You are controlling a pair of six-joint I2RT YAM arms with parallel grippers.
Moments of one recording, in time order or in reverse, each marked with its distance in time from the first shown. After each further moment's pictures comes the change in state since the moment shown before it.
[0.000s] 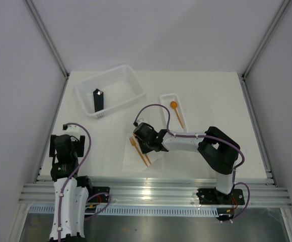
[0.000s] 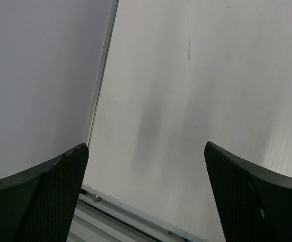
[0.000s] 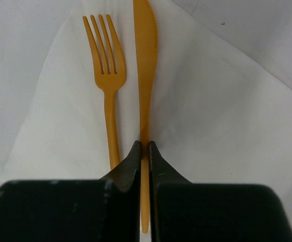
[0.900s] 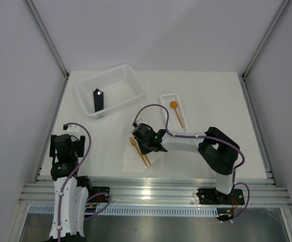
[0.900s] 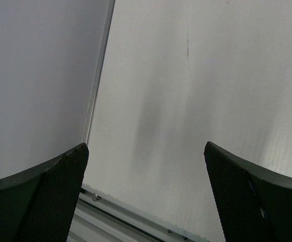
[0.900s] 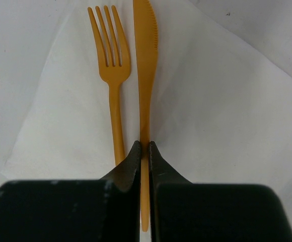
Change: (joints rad) left arm 0.002 0.017 0.000 -0.002 0.002 0.000; right arm 0.016 0.000 0.025 -0.052 0.011 0.015
